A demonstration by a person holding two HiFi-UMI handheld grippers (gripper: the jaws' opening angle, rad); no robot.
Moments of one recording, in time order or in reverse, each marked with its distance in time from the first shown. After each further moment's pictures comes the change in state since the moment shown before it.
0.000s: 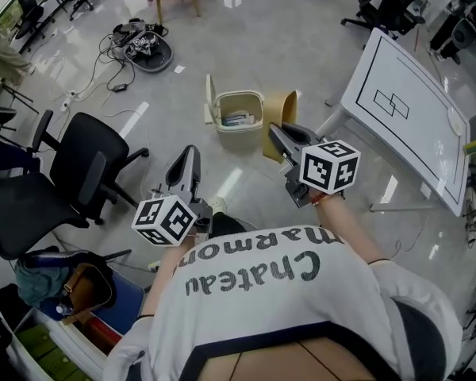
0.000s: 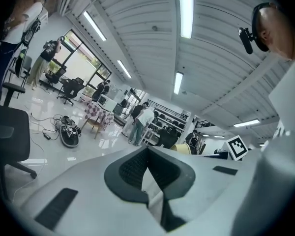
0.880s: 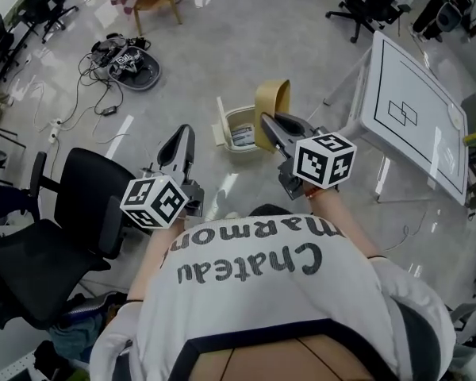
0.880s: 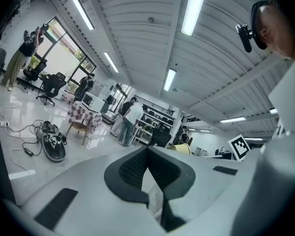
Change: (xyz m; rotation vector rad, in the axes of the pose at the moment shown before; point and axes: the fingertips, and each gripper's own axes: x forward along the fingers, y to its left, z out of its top) left arm 0.119 0.118 0.116 0.075 0.062 -0.187; right arm 0.152 0.013 0.079 0.007 -0.095 -0.106
